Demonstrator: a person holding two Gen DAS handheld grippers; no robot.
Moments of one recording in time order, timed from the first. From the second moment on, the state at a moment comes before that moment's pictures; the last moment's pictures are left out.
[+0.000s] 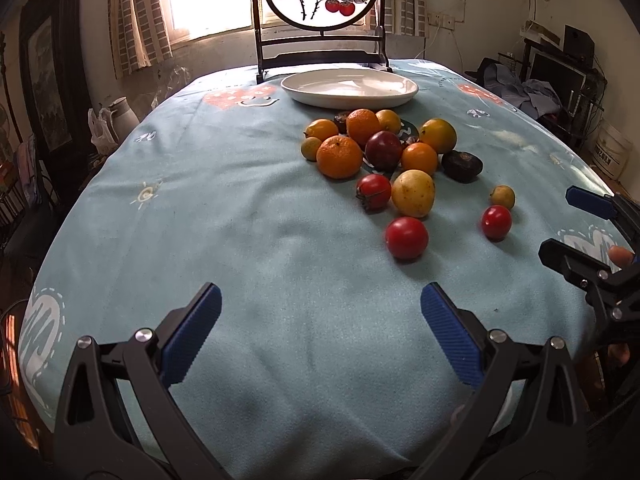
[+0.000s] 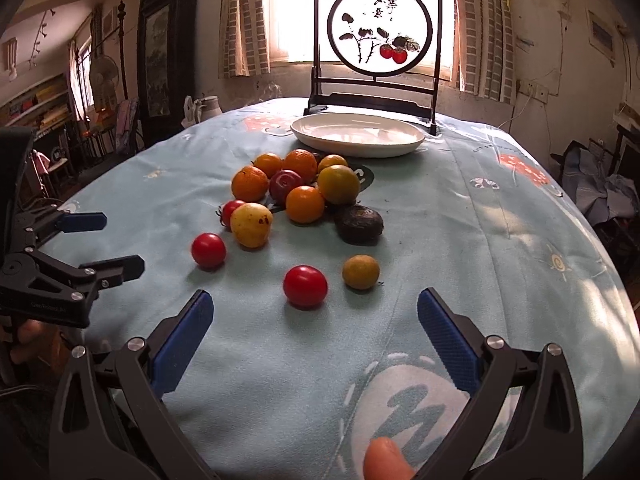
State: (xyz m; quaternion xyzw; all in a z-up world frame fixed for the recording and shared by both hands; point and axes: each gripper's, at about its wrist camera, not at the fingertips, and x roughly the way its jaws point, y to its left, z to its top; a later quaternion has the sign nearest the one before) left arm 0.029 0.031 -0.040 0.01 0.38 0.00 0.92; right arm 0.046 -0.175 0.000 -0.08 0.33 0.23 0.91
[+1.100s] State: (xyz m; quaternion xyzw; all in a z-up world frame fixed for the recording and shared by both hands) left arm 0.099 -0.002 -0.058 0.04 0.44 -0.17 0.88; right arm 0.100 -0.155 -0.026 -0.09 0.44 0.29 0.84
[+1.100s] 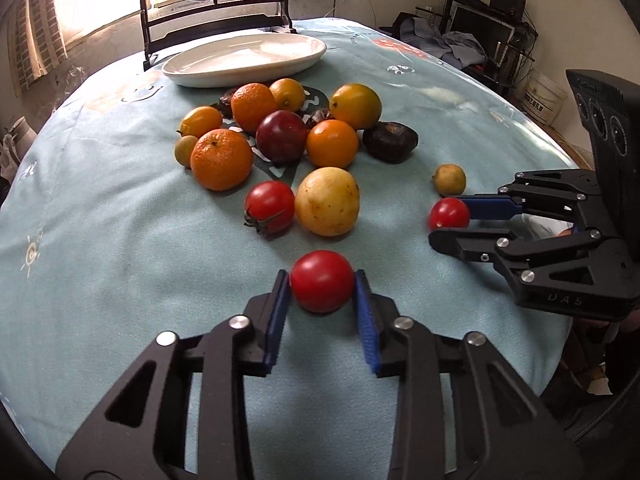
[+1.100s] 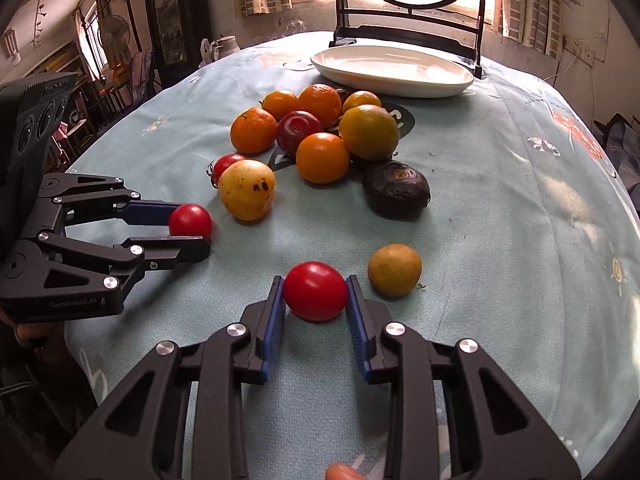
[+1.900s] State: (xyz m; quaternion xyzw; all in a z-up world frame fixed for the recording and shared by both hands) left arm 0.387 0.046 -0.009 -0.01 0.45 -0.09 0.89; right arm 0.365 -0.115 0.005 -0.06 0.42 0.27 0.86
